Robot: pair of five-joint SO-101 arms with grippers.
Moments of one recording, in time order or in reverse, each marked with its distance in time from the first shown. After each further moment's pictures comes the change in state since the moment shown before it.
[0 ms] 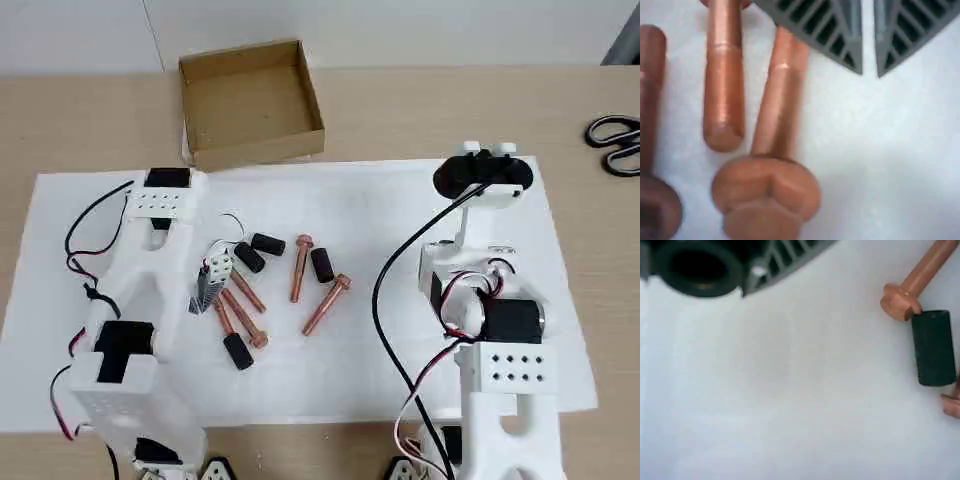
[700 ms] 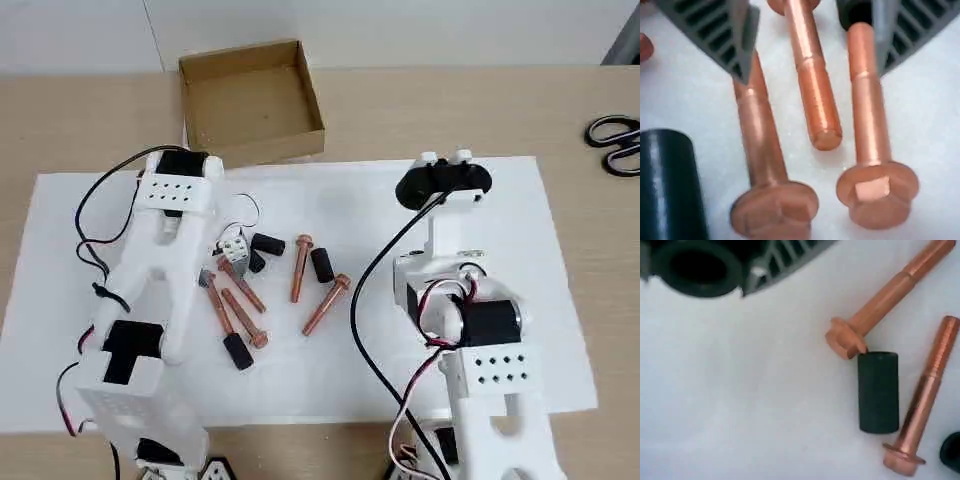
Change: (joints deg) left arm 3.9 0.0 -8.4 1.1 2.0; right arm -7.6 -0.4 2.2 0.8 0.0
